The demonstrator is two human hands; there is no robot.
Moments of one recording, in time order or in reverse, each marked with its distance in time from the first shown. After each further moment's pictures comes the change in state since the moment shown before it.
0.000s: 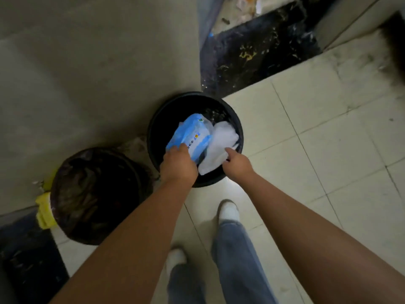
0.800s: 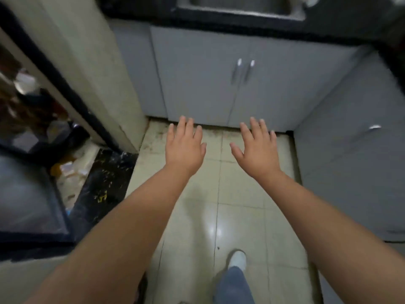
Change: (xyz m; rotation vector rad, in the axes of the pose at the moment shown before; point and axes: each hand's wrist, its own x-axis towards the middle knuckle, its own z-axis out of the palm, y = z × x) left_hand -0.322 0.439 -0.113 0.715 0.319 1.314; right_hand -0.401 0.243 -0.299 0.168 1.077 0.466
